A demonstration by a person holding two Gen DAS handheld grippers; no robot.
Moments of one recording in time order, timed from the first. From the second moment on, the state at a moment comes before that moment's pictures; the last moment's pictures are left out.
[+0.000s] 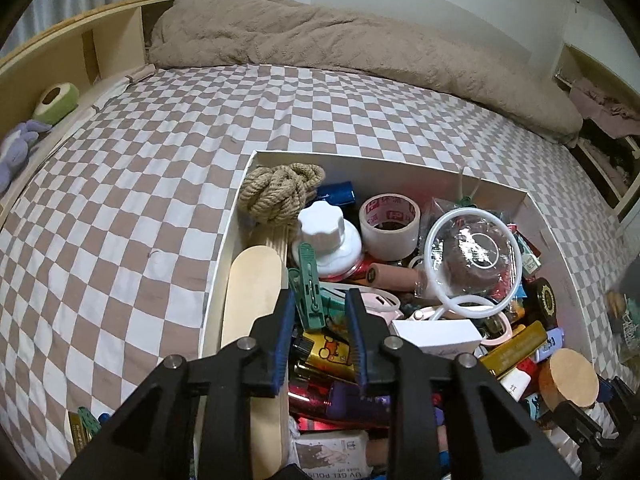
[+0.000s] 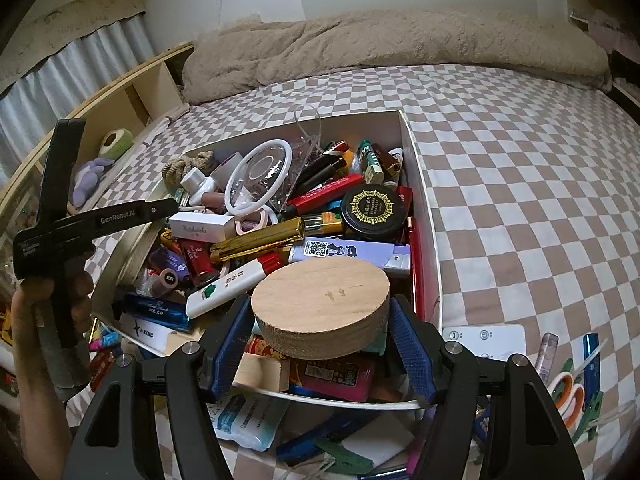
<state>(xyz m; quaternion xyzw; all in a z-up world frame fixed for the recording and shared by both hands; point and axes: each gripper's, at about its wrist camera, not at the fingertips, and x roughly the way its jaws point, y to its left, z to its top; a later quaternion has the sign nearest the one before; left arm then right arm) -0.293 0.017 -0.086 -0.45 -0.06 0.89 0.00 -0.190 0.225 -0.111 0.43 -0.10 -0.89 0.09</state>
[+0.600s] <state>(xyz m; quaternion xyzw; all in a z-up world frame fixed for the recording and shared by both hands) -0.297 0.019 -0.088 -0.47 -0.10 0.87 0.03 -0.190 0.229 -0.111 0.42 -0.12 -0.89 0.09</state>
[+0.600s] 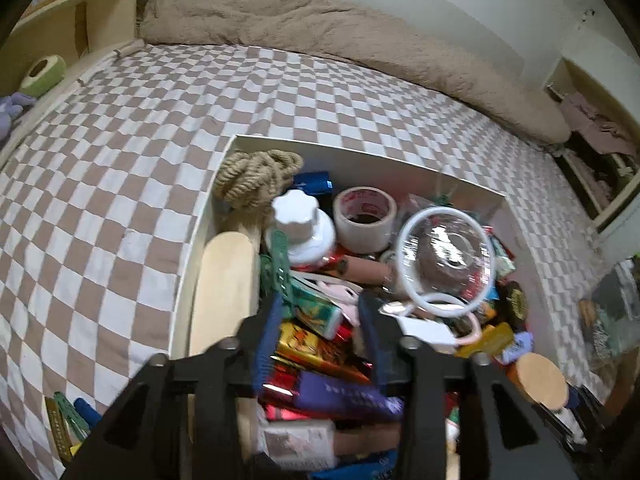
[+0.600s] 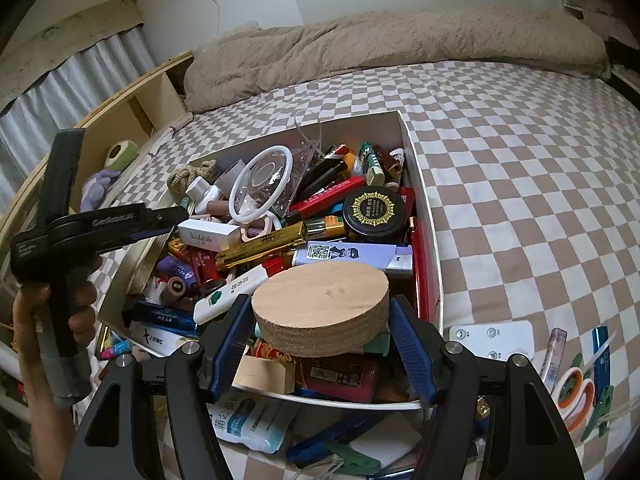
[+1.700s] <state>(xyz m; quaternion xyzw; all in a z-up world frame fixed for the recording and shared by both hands) -0.304 0.031 -0.098 -0.49 -0.15 0.86 0.09 -0.191 0.228 -0.111 0.42 -0.11 -0.89 0.09</state>
